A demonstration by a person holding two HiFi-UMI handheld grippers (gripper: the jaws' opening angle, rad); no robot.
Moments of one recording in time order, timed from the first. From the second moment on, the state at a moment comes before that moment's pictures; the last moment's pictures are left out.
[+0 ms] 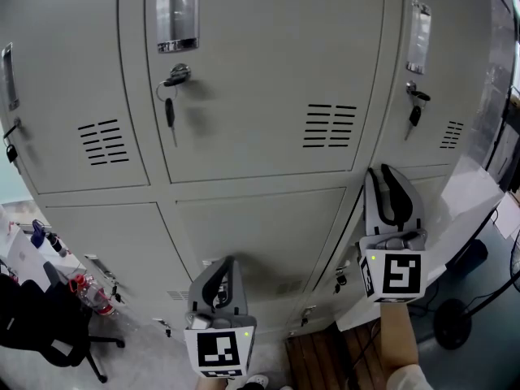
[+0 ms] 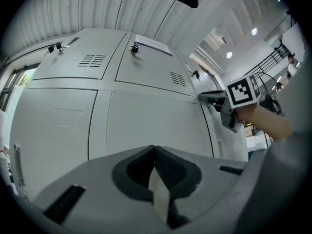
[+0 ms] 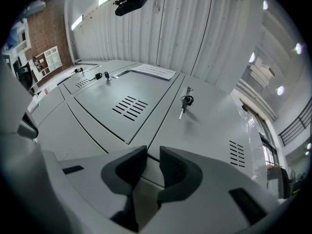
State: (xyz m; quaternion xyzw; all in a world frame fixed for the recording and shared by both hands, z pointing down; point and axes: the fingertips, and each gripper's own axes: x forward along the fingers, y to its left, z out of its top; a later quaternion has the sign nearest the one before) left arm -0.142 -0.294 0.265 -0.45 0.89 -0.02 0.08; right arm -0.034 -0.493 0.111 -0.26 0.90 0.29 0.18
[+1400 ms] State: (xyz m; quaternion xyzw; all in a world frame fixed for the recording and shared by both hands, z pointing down) left arm -0.119 -0.316 0.270 -0.47 0.88 -0.02 0.08; right arm 0.029 -0.492 0.193 -0.29 0.93 0.15 0.15
